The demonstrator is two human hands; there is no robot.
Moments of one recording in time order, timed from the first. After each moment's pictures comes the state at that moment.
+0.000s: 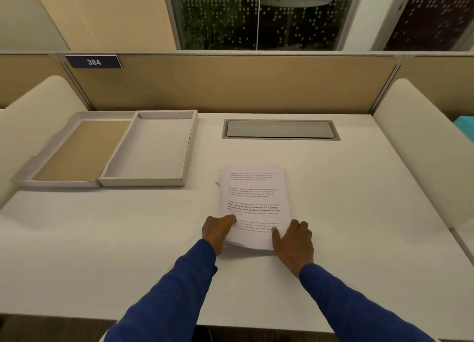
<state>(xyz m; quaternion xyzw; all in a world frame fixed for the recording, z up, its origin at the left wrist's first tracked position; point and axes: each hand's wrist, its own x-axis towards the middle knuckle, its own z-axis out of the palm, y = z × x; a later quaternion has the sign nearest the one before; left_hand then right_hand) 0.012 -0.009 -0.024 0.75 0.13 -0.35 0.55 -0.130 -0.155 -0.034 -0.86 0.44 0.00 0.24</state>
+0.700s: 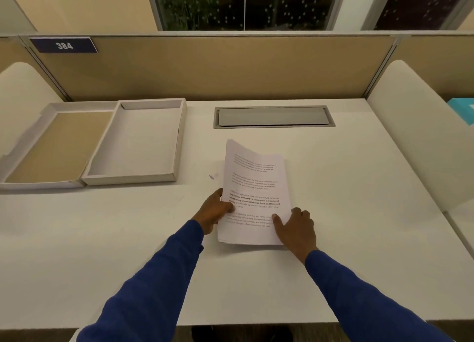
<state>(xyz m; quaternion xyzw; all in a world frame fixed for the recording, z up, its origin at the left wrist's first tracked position) 0.056 -0.016 -0.007 0.73 -0.07 -0.45 0.51 -0.120 -0.168 -0.023 -0.83 0.48 0.02 0.28</state>
